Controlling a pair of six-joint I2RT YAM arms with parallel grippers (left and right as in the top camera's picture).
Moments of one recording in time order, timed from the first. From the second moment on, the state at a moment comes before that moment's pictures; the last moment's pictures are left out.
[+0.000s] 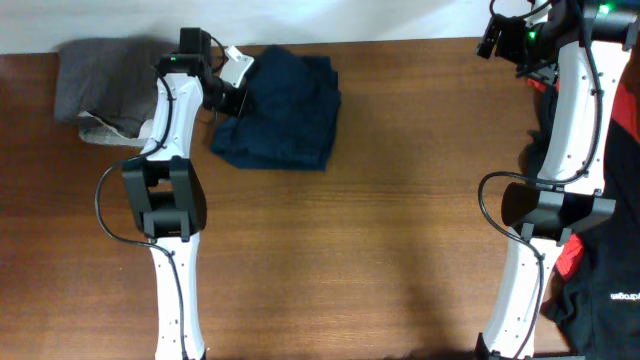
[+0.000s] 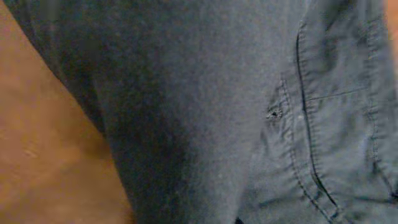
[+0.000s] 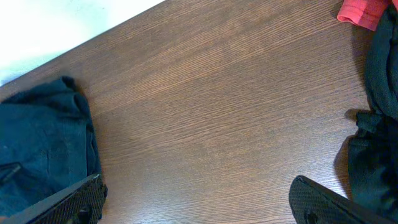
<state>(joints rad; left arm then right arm) -0.02 2.69 2.52 -1.06 0.52 0.42 -0.18 2.46 2.97 -1.61 -0.21 0.24</state>
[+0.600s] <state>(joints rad) 0.01 2.70 2.79 -1.07 0.39 0.42 -0.18 2.46 2.97 -1.61 -0.21 0.24</state>
